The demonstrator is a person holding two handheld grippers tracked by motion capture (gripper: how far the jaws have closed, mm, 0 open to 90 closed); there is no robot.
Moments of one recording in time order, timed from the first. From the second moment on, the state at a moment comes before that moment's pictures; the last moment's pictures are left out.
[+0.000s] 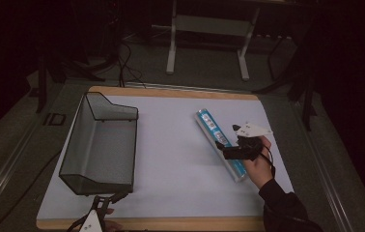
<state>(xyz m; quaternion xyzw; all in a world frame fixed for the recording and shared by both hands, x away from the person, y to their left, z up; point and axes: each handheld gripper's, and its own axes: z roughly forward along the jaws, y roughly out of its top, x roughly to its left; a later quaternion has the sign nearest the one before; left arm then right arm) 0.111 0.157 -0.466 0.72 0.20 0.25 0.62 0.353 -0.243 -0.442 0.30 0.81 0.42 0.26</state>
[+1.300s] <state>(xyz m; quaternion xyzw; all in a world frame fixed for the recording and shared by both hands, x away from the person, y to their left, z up) 0.111 0.157 -0.467 0.72 0.20 0.25 0.61 0.437 -0.222 -0.469 0.45 0.85 0.25 0.10</state>
